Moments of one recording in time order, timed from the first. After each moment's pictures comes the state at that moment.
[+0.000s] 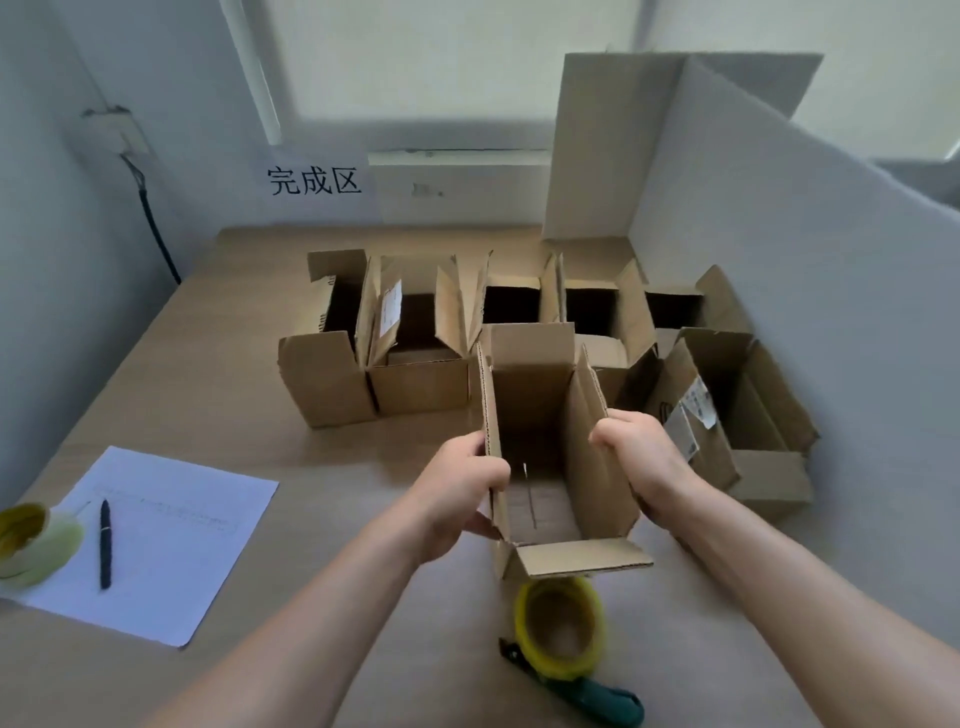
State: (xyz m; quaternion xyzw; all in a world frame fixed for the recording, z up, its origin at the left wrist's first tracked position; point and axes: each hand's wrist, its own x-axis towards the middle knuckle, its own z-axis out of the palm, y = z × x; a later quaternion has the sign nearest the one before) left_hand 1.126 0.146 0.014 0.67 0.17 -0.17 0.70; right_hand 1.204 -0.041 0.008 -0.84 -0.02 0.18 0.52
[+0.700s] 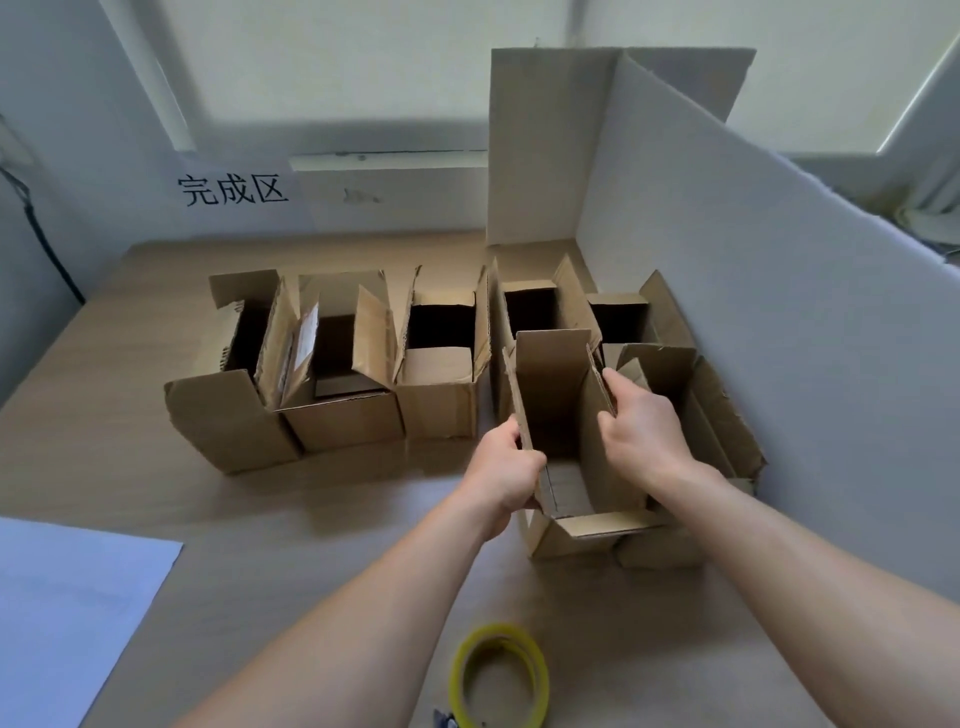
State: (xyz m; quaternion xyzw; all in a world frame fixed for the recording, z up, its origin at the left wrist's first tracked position) left_hand 1.248 0.047 -0.030 0.72 0.17 -0.15 0.66; right_hand 1.307 -0.105 -0.020 -0.95 -0.03 0.02 0.30
